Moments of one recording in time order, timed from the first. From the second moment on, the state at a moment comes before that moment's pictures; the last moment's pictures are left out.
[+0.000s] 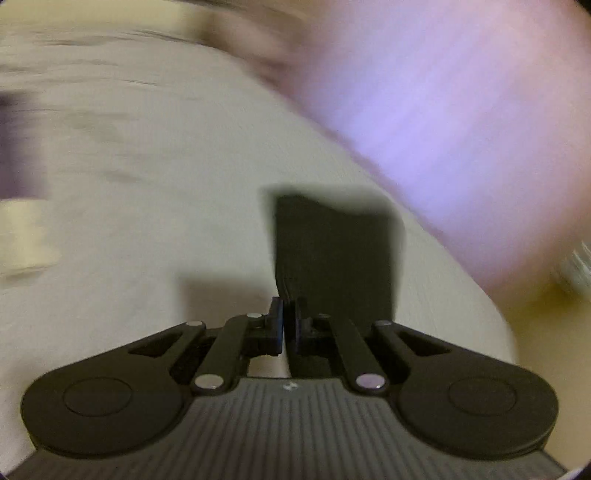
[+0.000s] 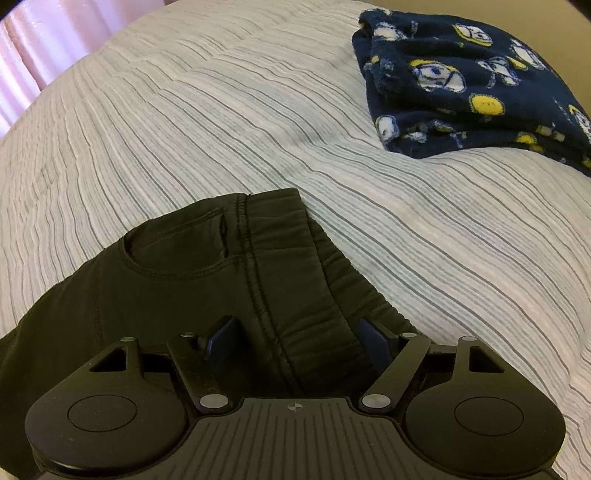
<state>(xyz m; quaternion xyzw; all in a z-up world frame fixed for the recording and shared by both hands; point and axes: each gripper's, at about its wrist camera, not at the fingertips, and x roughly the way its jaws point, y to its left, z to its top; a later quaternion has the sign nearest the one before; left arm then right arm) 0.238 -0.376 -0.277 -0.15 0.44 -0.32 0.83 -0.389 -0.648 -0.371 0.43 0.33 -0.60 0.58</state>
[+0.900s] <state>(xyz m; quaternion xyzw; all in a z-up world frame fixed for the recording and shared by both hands) 0.164 -0.406 -0.388 0.03 0.39 -0.41 0.82 -0.415 -0.588 -0.343 0.41 0.33 -0.62 0.59</state>
